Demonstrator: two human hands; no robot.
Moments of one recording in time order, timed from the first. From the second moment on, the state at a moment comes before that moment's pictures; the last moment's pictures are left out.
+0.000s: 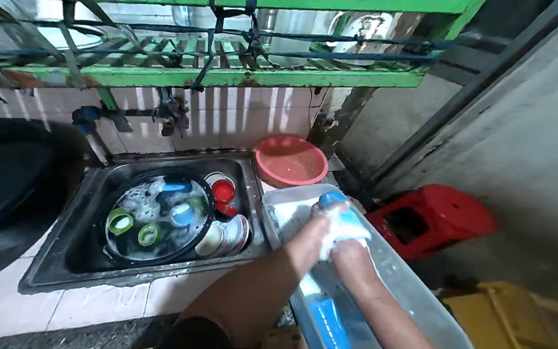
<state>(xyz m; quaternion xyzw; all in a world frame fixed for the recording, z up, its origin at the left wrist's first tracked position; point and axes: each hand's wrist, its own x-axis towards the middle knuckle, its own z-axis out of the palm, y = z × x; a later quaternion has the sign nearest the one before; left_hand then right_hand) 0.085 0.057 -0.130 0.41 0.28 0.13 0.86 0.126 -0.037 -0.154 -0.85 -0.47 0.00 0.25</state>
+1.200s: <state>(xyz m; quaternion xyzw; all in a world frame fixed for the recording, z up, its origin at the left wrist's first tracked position) 0.063 0.076 -0.104 0.92 0.18 0.10 0.34 0.125 -0.054 -0.117 -0.79 -0.37 0.02 0.49</state>
